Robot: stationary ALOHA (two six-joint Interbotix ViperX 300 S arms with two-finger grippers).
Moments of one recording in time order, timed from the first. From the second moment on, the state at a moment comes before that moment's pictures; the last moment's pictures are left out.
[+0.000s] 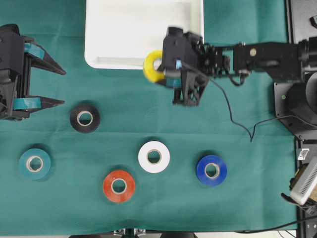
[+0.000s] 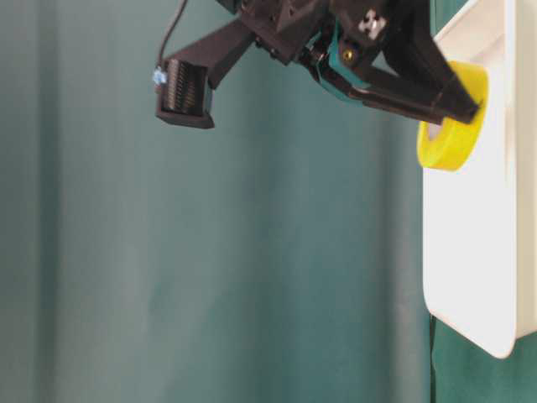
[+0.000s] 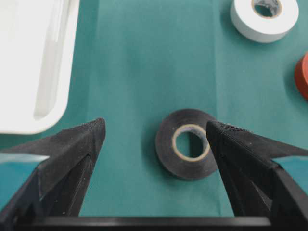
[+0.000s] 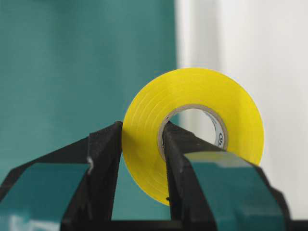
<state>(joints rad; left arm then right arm) -0.02 -0.54 1.00 -0.03 0.15 -0.04 -0.12 -0.11 0.71 -0.08 0.22 0.20</state>
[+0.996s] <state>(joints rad) -0.02 -0.54 1.00 -0.03 0.15 -0.04 -0.49 0.01 0.71 -0.21 0.17 0.20</state>
